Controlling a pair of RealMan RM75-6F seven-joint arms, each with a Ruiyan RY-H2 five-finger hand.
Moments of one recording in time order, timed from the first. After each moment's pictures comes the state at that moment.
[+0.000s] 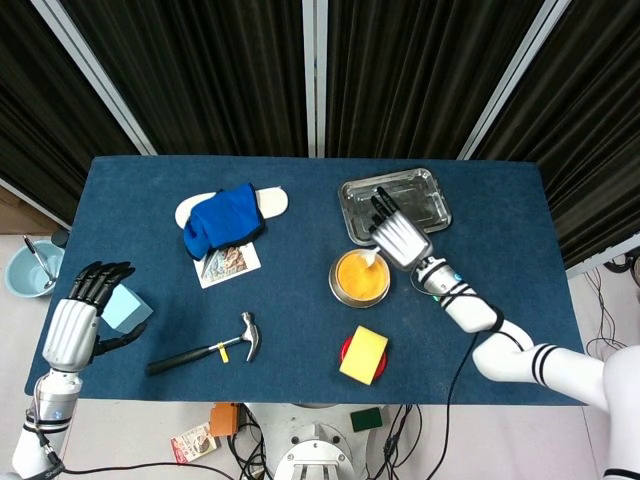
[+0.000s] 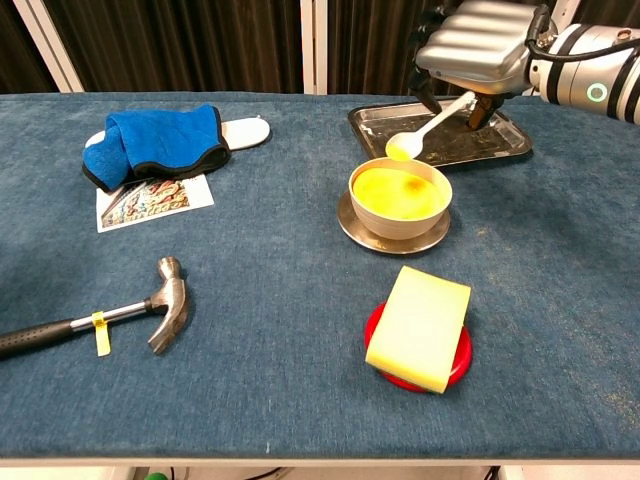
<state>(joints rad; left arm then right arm) -0.16 -1.33 -0.05 -1.47 1.66 1.64 -0.19 0.94 -1.45 0.11 -1.29 -1.34 0.88 -0.65</state>
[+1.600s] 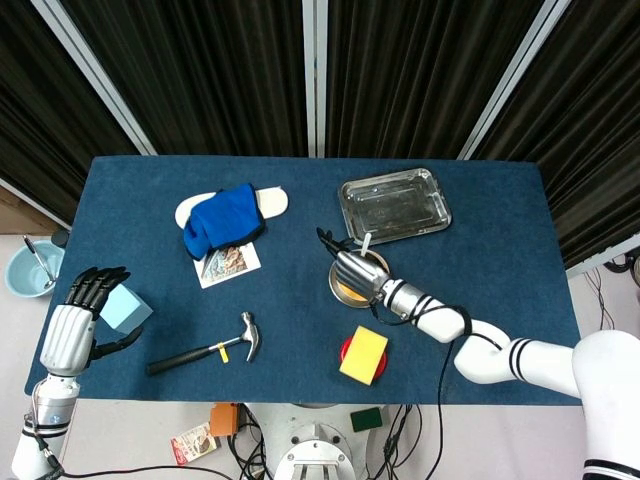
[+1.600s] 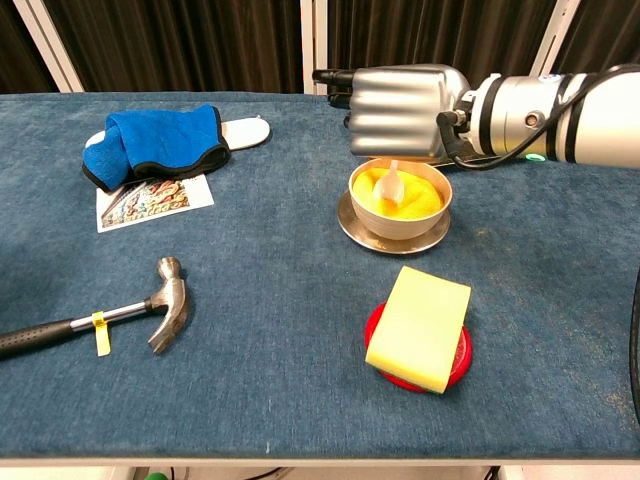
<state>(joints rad) -0.14 -1.36 -0.04 -1.41 1.65 1.65 -0.23 1.05 -1.50 0.03 -1.32 -1.46 0.79 -1.21</state>
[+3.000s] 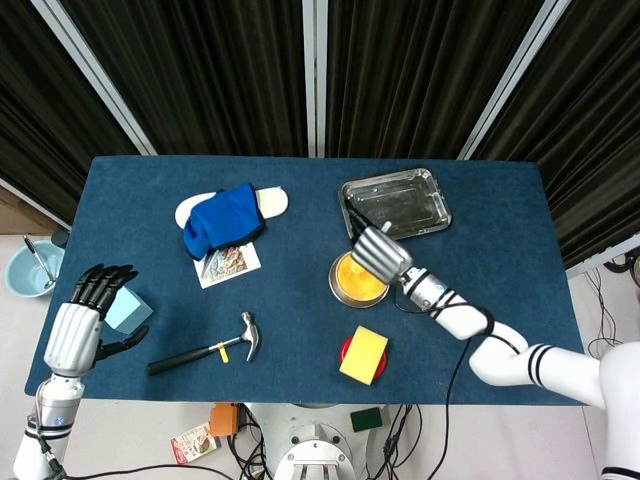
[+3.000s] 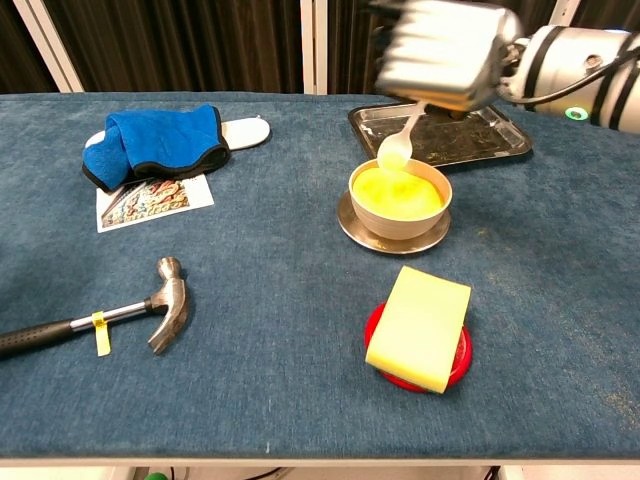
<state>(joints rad) -0.14 -1.32 -0.04 -1.51 1.68 1.65 -0.14 0.98 -1.45 0.09 -1.33 -1.50 0.90 -1.05</state>
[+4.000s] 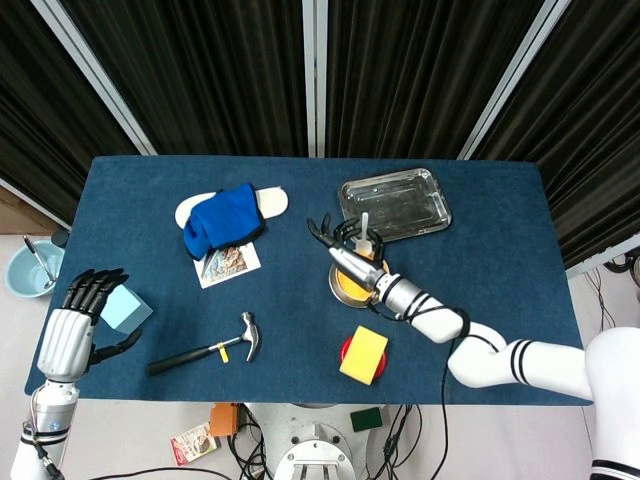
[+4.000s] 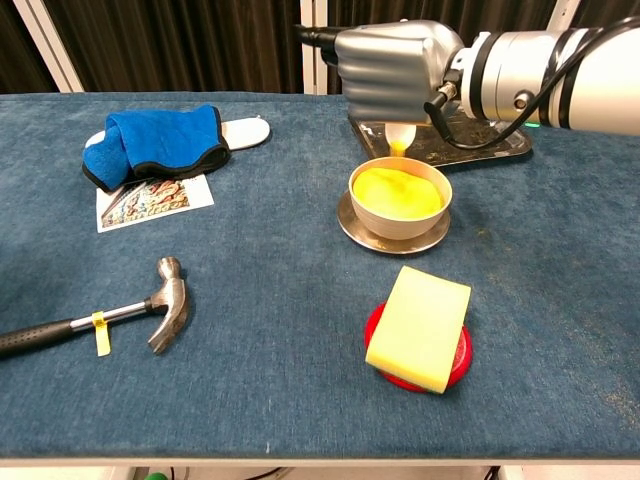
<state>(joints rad) -0.12 -1.34 -0.04 -1.48 1.67 1.68 -0.16 1.08 -1.45 0.08 -1.47 -1.25 0.82 -1.91</state>
